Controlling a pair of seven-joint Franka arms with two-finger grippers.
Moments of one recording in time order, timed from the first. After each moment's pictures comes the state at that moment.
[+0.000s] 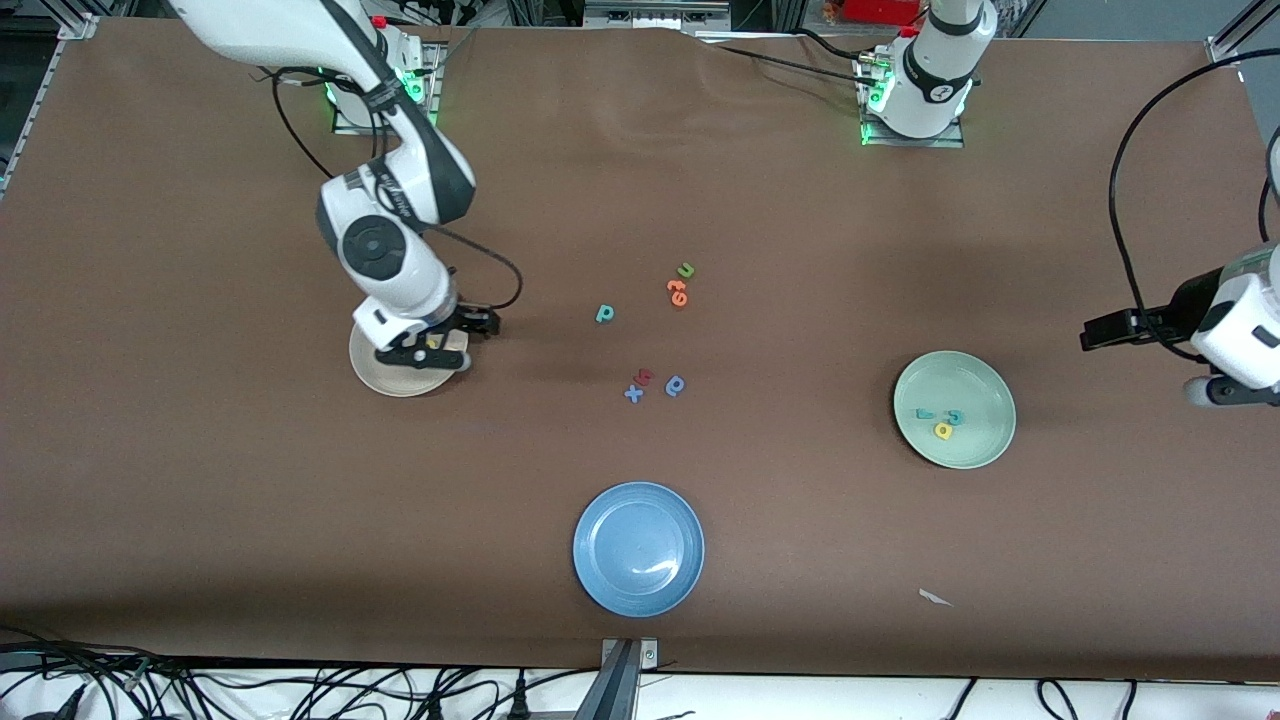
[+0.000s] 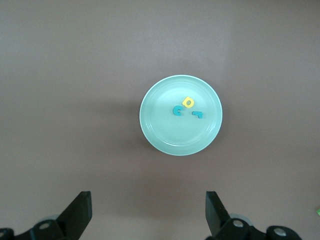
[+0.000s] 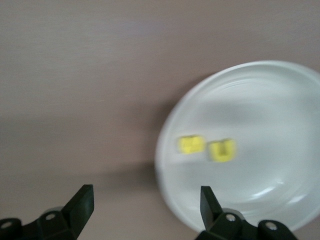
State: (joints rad) left arm 0.10 0.26 -0.03 -1.47 0.00 1.60 -0.03; right arm 0.23 0.40 0.25 -2.06 -0.12 2.38 0.64
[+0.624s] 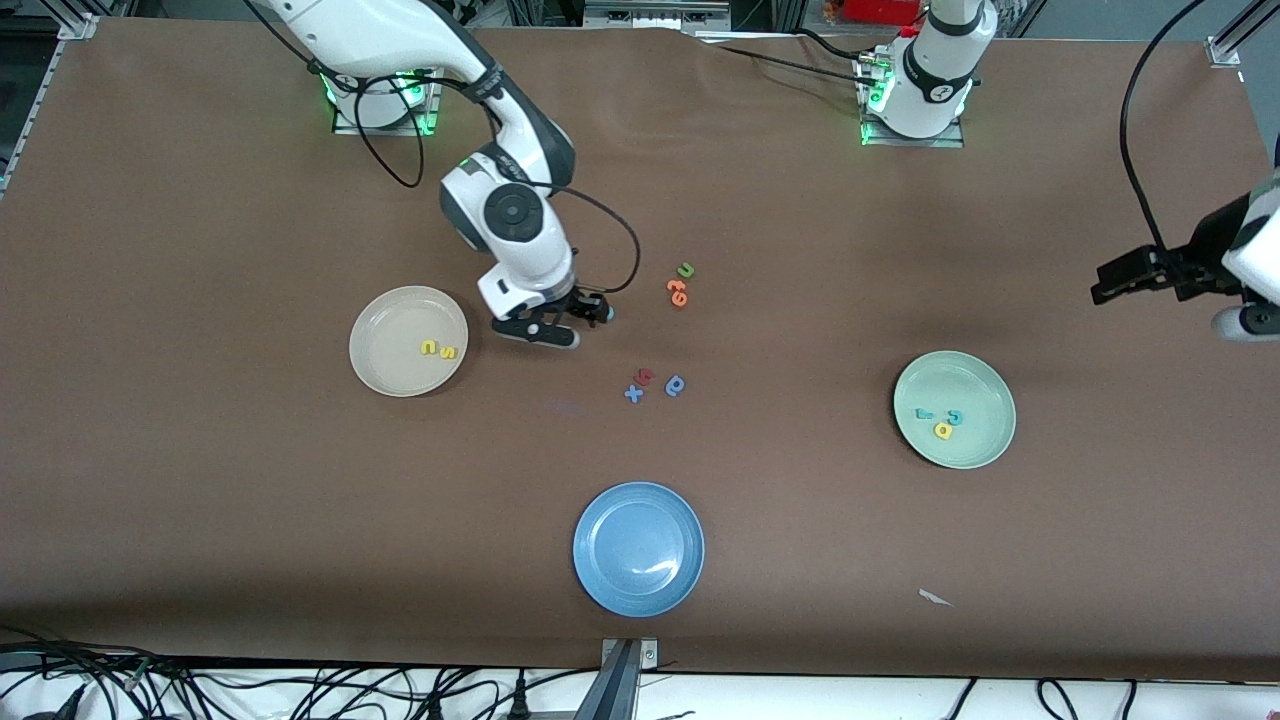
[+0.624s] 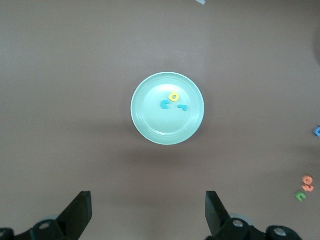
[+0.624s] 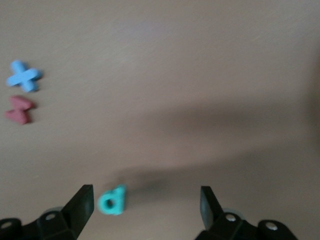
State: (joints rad) left arm 0.06 0.11 -0.04 -1.52 -0.02 1.56 -0.03; right arm 0.48 0.56 0.25 -1.89 -0.12 2.46 1.00
